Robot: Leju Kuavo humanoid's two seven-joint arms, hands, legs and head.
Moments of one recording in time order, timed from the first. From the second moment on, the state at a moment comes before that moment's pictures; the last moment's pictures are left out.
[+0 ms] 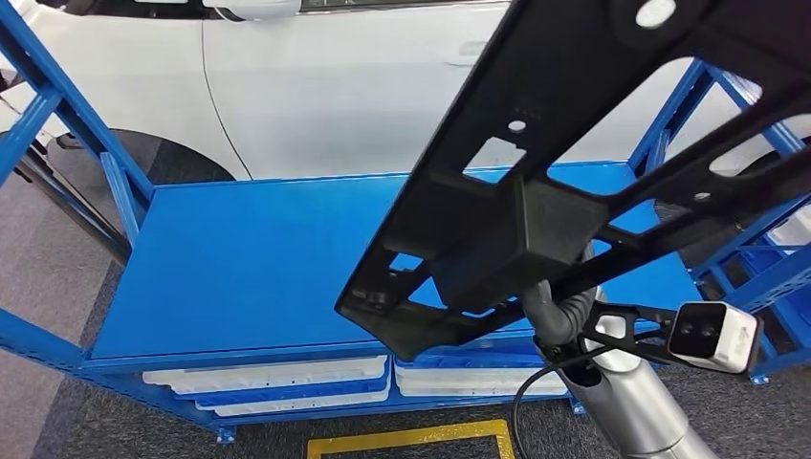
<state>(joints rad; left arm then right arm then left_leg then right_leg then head) -0.08 -0.01 0.05 -0.20 0.23 -0.13 -0.49 -0.37 -0.26 0.46 -1.87 -0.34 0.37 -0.64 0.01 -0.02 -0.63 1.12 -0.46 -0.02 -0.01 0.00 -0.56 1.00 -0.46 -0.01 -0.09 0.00</state>
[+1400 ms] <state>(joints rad) -0.03 -0.01 0.13 -0.19 0.27 0.13 0.07 -0.19 -0.26 0.34 -1.94 -0.21 0.34 -0.65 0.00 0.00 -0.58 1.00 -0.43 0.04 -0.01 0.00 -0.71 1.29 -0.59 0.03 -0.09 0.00</state>
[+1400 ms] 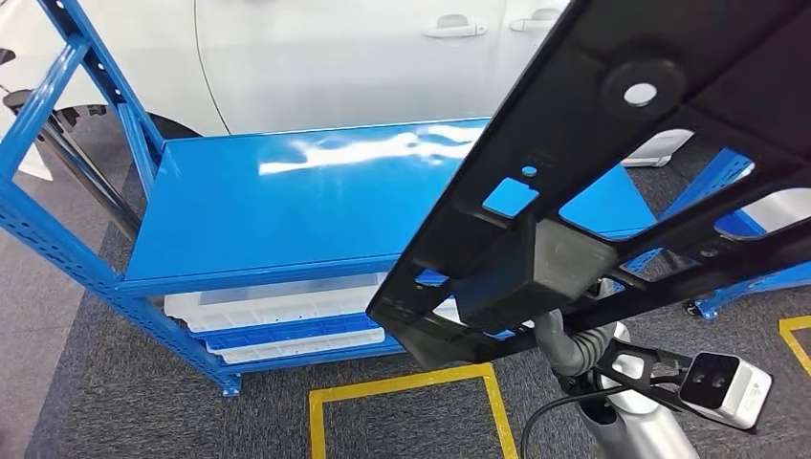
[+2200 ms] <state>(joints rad) -0.01 0.04 0.14 -0.19 0.25 0.08 0.02 -0.07 -0.26 0.24 -1.98 -0.26 0.45 -0.65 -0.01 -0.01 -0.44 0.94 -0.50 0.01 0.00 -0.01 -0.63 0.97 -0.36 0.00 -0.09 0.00</state>
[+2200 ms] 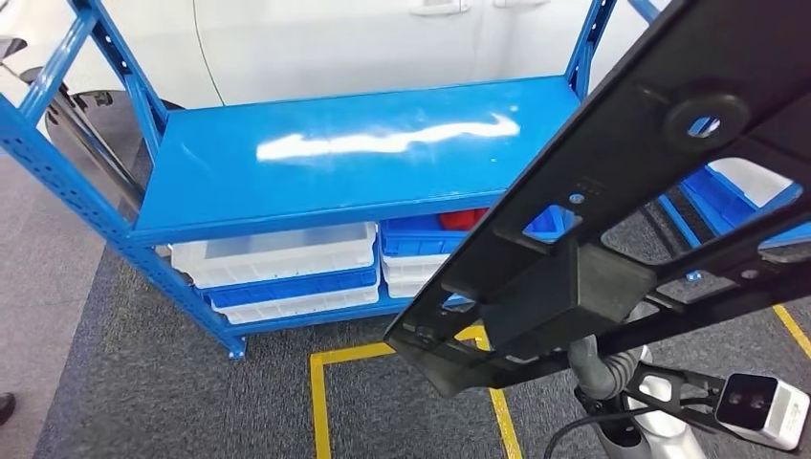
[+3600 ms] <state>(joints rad) -0.02 0.05 0.15 -0.19 0.25 0.06 0.00 0.01 -0.25 0.14 -1.97 -0.23 0.58 -0.65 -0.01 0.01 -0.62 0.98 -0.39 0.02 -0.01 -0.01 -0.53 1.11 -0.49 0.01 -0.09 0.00</state>
